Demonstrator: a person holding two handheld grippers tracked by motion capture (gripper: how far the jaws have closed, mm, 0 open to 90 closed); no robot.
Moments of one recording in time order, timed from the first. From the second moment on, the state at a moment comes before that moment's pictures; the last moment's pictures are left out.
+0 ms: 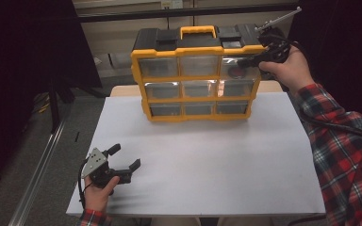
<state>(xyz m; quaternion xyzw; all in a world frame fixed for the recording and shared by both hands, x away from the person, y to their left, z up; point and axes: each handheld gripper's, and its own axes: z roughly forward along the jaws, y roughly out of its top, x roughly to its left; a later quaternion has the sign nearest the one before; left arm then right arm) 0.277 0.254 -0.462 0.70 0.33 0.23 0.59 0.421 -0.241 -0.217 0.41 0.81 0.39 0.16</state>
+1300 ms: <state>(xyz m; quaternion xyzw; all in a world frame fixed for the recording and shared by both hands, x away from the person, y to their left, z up) 0.278 0.255 -0.464 0.70 0.33 0.23 0.59 0.430 -0.240 -0.221 0.42 0.80 0.39 0.18</state>
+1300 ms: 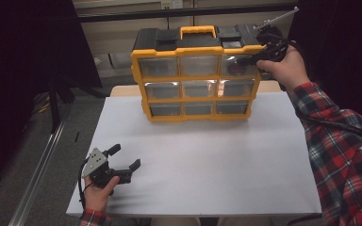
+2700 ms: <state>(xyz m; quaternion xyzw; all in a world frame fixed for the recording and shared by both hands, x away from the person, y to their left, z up) 0.277 0.256 -0.463 0.70 0.33 0.23 0.59 0.431 -0.240 -0.221 0.42 0.80 0.39 0.19</state>
